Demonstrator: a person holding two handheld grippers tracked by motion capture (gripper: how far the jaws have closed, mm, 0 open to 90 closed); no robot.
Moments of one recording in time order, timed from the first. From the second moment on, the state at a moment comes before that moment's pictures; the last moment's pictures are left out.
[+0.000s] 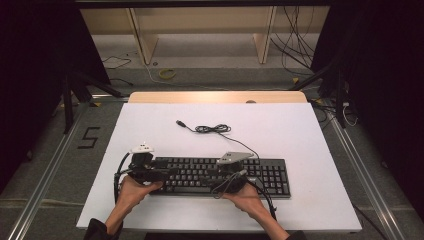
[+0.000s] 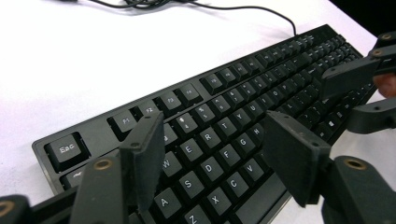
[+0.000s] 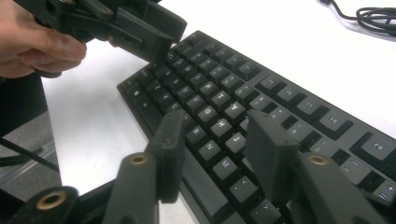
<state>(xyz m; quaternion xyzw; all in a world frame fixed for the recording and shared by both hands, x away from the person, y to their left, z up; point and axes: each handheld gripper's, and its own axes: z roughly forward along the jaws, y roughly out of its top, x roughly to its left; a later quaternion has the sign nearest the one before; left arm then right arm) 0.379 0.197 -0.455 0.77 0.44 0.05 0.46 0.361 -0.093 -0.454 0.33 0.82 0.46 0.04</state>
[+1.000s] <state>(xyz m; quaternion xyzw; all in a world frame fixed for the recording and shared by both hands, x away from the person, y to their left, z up) 0.365 0.202 -0.452 0.77 0.42 0.04 0.48 0.370 -0.072 -0.461 0.31 0.84 0.44 0.03</state>
